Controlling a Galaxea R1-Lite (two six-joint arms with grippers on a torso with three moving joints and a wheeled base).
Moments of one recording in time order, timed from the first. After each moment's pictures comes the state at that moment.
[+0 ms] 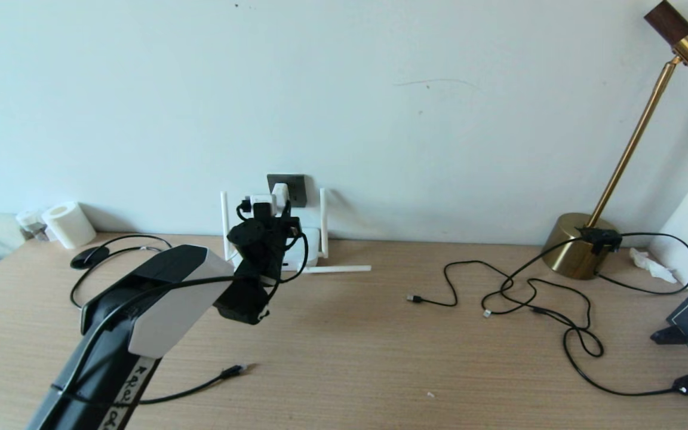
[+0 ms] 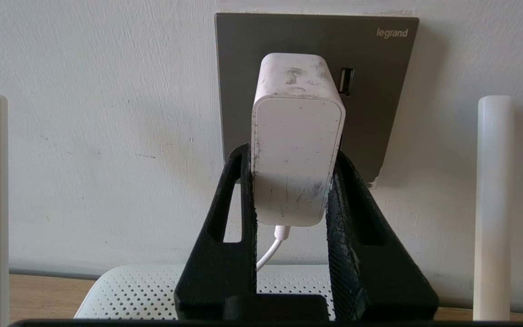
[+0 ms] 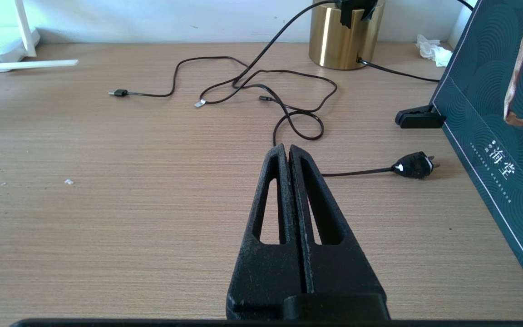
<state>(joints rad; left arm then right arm) -0.31 2.68 -1.64 -1.40 0.30 0.12 0.00 0.00 0.00 -0.01 -0.03 0.04</state>
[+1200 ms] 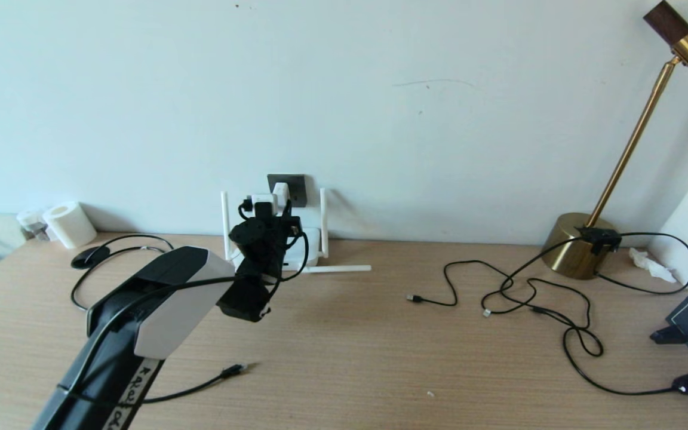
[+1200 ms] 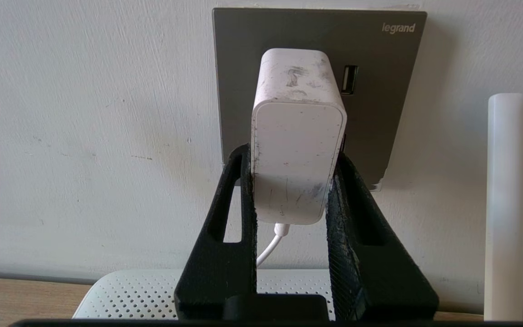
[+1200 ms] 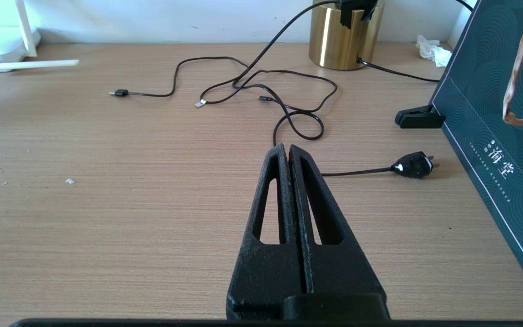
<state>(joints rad) -0.30 2.70 -1.71 -1.37 0.30 0.12 0.00 0.00 0.00 -0.01 -0.03 0.04</state>
